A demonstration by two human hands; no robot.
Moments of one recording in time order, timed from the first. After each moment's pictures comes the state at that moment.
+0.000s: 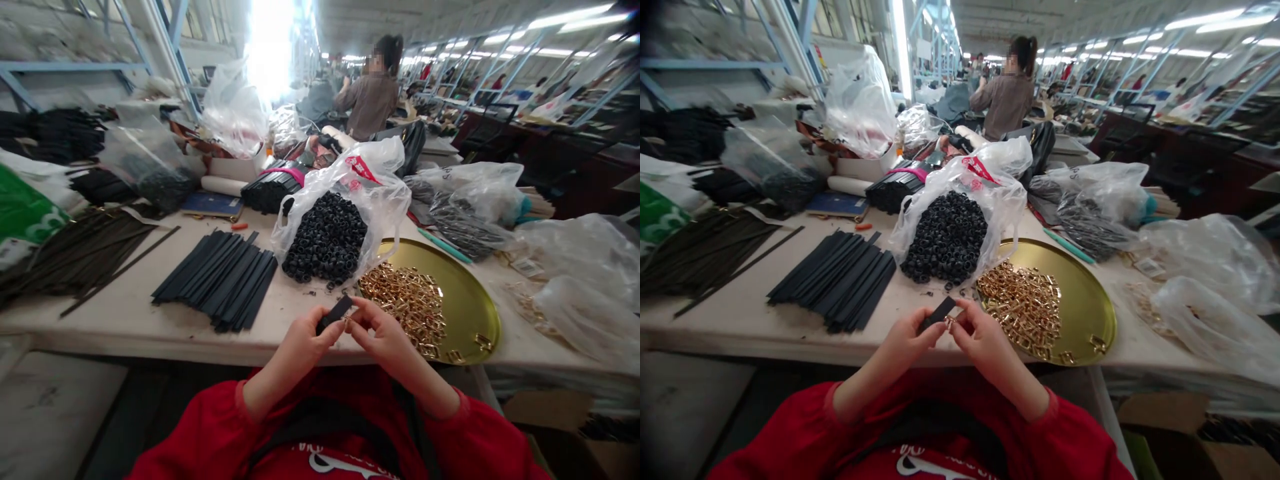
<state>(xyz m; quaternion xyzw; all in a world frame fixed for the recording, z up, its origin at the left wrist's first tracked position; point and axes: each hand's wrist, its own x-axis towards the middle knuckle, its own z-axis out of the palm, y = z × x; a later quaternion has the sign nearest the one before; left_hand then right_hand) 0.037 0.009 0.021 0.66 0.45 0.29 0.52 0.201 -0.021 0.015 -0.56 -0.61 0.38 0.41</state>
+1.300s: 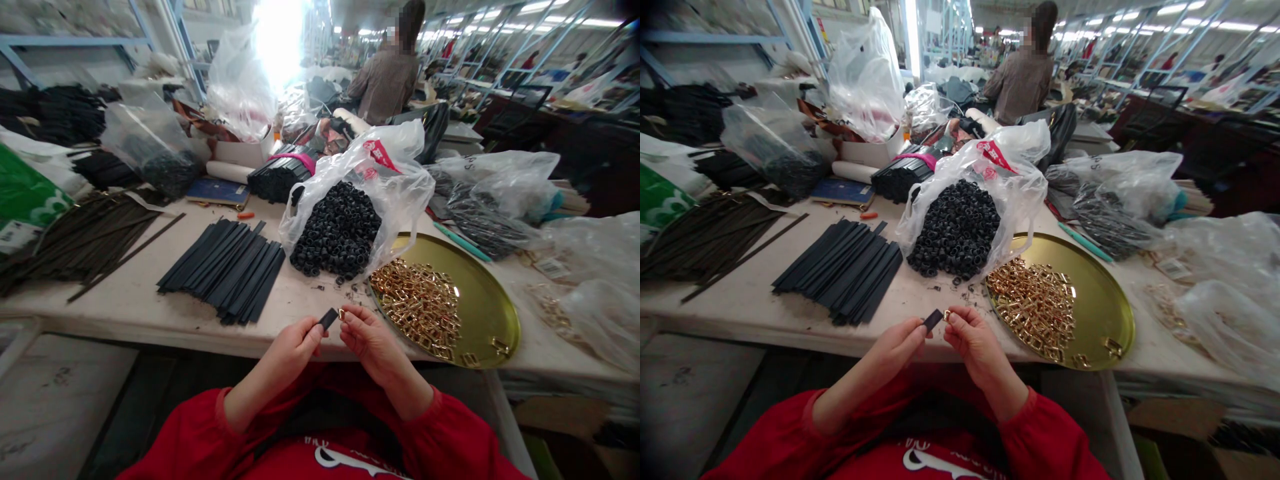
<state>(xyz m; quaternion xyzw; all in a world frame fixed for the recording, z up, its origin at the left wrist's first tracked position) 0.002 0.007 0.005 0.67 0.47 0.22 0.54 0.162 -0.017 -0.012 -0.47 -0.14 0.67 0.55</state>
